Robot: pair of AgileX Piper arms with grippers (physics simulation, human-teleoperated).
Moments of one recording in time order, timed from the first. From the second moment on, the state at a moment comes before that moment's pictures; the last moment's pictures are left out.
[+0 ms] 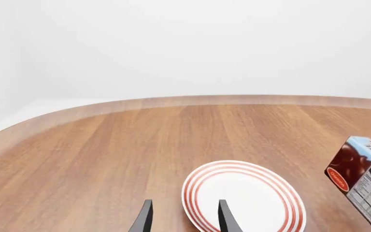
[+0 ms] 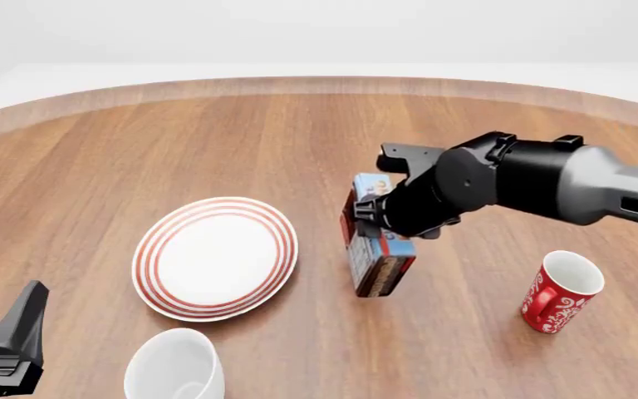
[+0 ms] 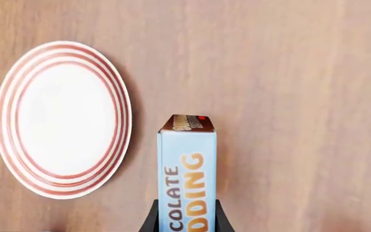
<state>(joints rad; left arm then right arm) 0.00 0.00 0.00 0.00 0.00 0.54 1.65 -1.12 0.56 0.42</state>
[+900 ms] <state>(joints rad) 0.00 0.00 0.00 0.00 0.00 0.55 1.72 -1.10 0.51 0.43</state>
